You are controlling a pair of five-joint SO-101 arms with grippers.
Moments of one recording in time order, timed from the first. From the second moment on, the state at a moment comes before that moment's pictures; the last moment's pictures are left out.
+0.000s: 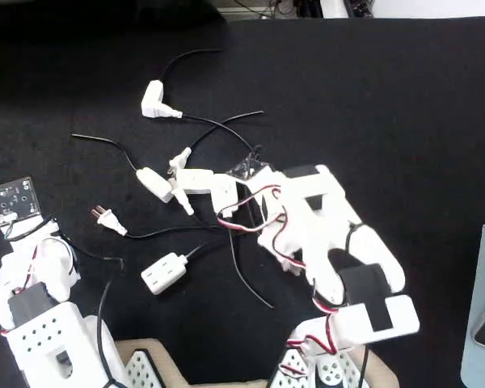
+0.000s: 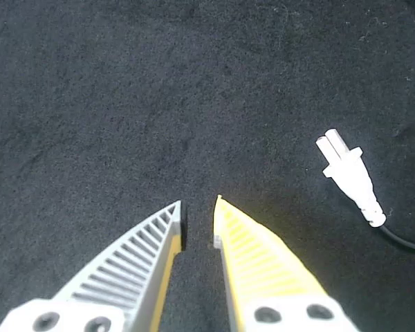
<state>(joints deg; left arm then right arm) -36.5 -77.1 78.5 56.6 -11.5 -12.0 1.7 40.1 68.3 32.7</state>
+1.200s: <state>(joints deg) -8.4 -75.0 63.5 79.4 -26.9 -14.4 -76.4 59.2 72.9 3.5</state>
